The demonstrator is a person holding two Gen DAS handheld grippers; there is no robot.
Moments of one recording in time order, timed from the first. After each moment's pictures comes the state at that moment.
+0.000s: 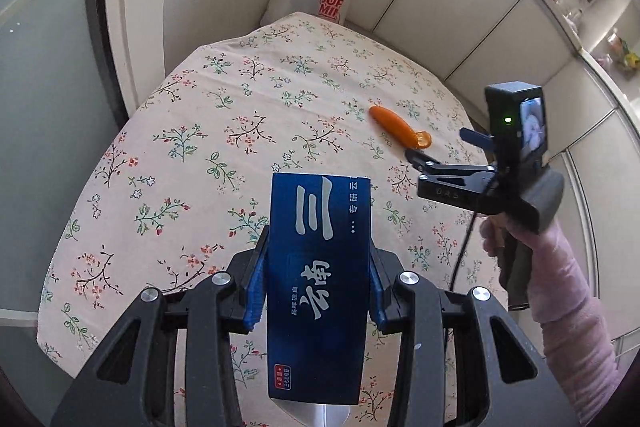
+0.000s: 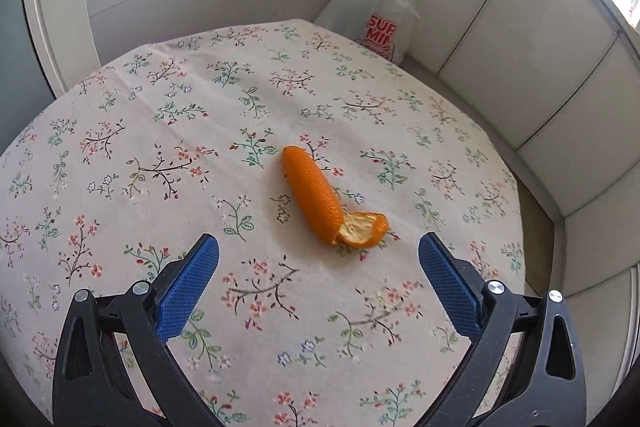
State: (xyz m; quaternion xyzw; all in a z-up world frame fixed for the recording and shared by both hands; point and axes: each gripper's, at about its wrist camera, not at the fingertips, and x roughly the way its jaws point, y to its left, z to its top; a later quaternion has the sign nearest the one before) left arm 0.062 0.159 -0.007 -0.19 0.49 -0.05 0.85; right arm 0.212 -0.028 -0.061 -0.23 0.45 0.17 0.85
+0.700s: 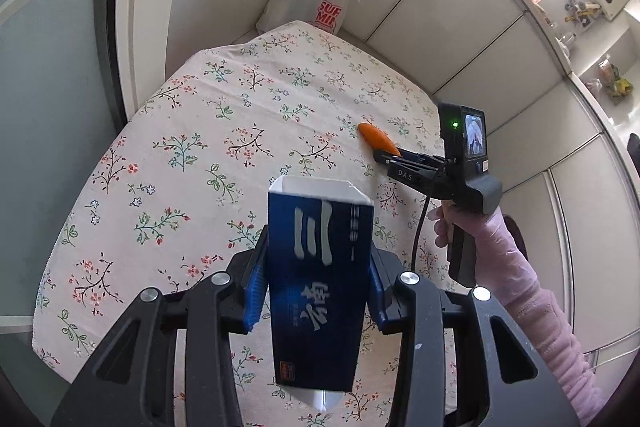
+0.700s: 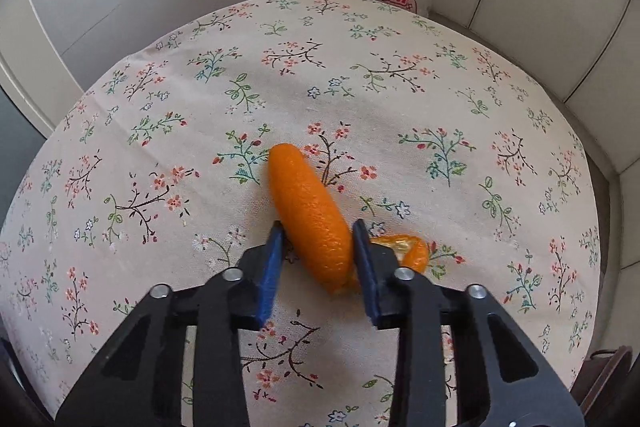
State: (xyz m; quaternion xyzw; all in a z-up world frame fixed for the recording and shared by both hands) left arm 0.069 0.183 0.002 -0.23 0.48 -0.07 0.84; right arm 0.253 -0.034 -0.103 -0.12 0.51 0.20 0.83
